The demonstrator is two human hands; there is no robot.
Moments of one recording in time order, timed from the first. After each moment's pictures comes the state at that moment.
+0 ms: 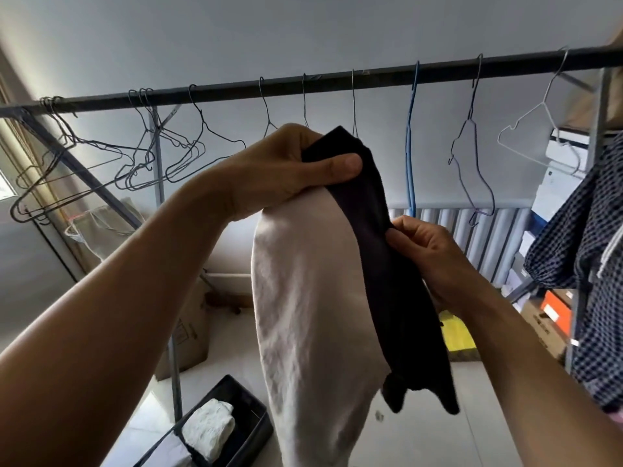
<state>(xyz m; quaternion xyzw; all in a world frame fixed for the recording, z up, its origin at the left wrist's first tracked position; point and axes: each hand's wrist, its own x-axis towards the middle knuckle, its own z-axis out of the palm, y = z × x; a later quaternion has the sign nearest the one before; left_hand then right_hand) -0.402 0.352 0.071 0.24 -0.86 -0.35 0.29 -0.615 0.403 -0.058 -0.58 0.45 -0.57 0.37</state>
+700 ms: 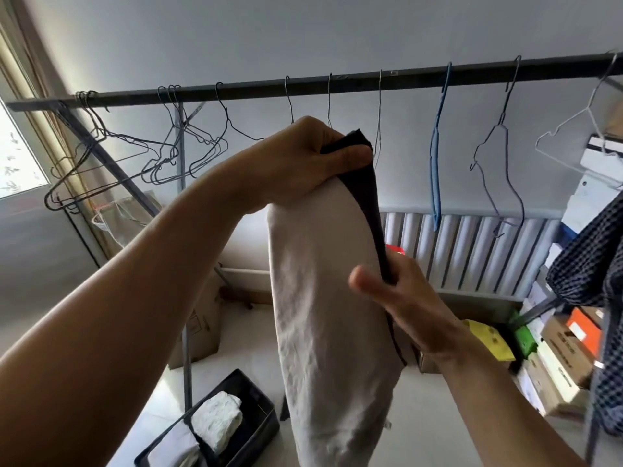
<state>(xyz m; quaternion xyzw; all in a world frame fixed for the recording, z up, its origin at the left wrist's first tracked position) -0.401 0.350 0.078 0.35 -0.86 -0.24 0.29 -0.554 0.418 -0.068 -0.61 0.42 -0.52 0.43</state>
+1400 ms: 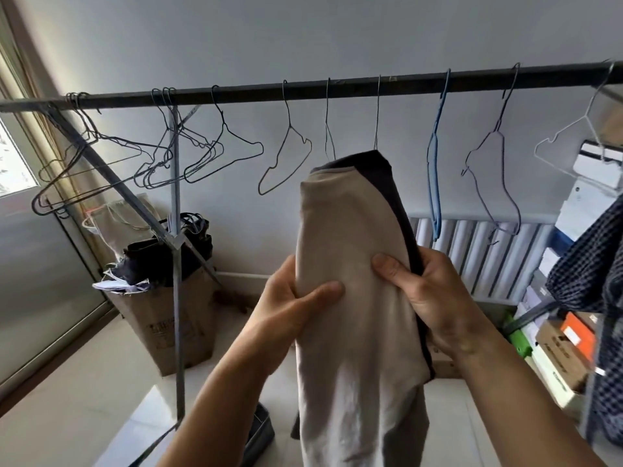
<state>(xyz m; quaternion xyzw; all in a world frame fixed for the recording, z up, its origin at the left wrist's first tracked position) -0.384 0.365 -0.085 0.29 -0.60 -0.58 0.47 -0.569 0.408 -0.054 -0.50 0.46 -0.62 0.39</state>
